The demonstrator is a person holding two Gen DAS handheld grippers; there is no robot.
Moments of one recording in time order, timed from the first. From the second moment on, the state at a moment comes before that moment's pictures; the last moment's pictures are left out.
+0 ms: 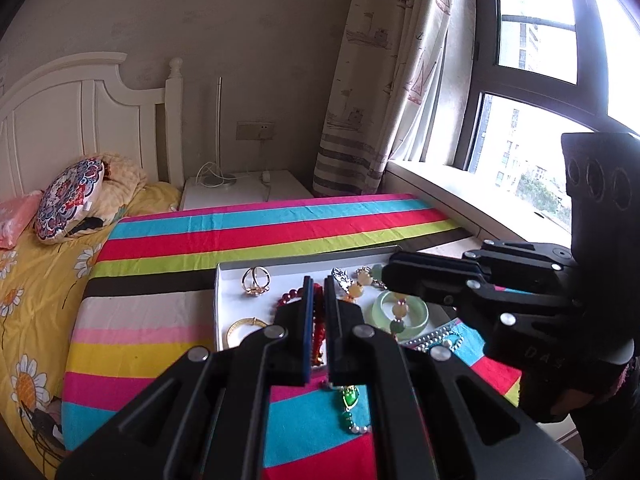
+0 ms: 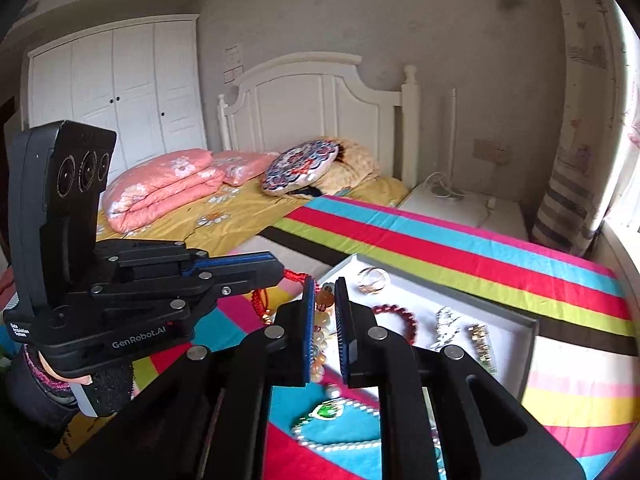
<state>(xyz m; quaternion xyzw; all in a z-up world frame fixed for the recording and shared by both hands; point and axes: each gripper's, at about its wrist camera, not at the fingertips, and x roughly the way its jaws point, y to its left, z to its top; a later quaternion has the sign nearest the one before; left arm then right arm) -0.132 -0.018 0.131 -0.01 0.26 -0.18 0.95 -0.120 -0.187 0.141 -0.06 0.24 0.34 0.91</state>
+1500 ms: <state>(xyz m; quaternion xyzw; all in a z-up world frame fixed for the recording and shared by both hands) -0.064 -0.058 0.077 0.09 0.28 -0.03 0.95 -0.062 -0.266 0.089 0.01 0.30 0.22 0.93</state>
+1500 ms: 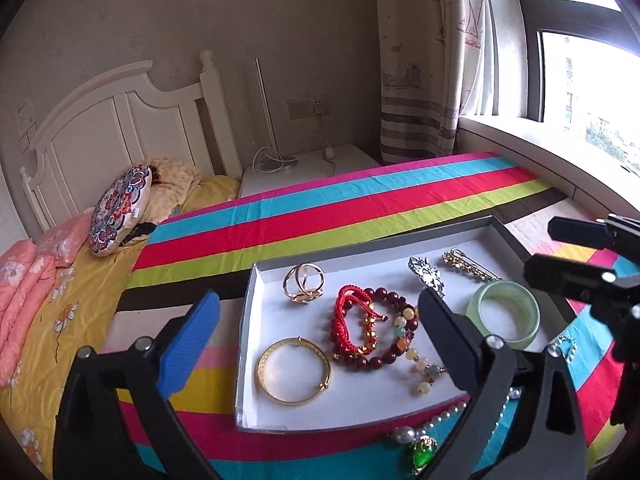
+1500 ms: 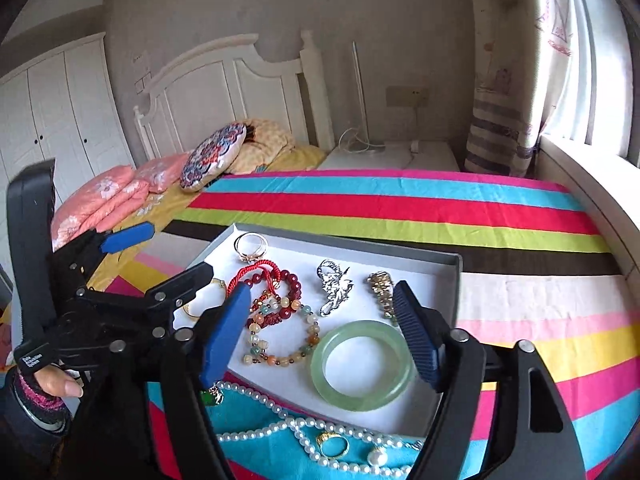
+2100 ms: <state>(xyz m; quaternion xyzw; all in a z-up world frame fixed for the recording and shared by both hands) -0.151 -0.002 0.038 -0.05 0.29 -0.04 0.95 -0.127 -0.363 0.059 0.02 0.29 0.11 0.95</state>
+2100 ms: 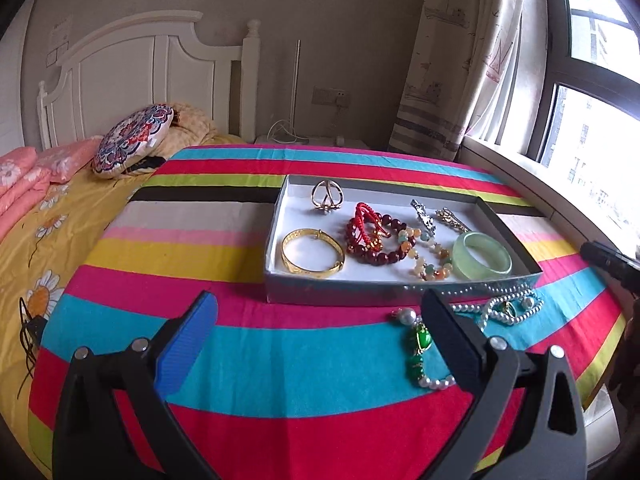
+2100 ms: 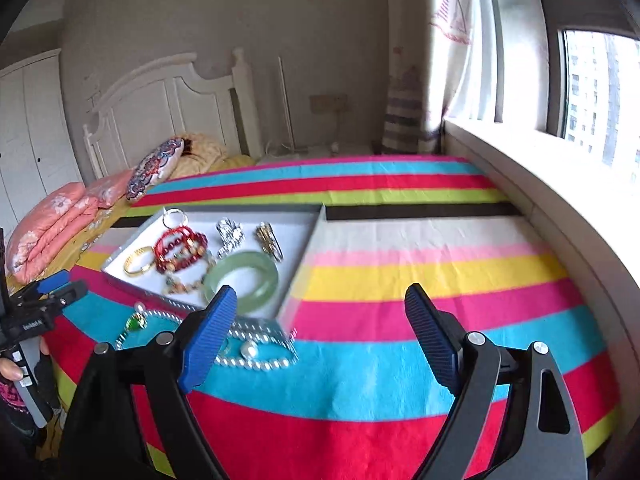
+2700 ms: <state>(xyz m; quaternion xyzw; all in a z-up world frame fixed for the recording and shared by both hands) -0.142 -0.012 0.027 -0.03 0.32 -0.04 0.95 -0.137 -0.294 0.017 -0.04 0.34 0.18 0.92</state>
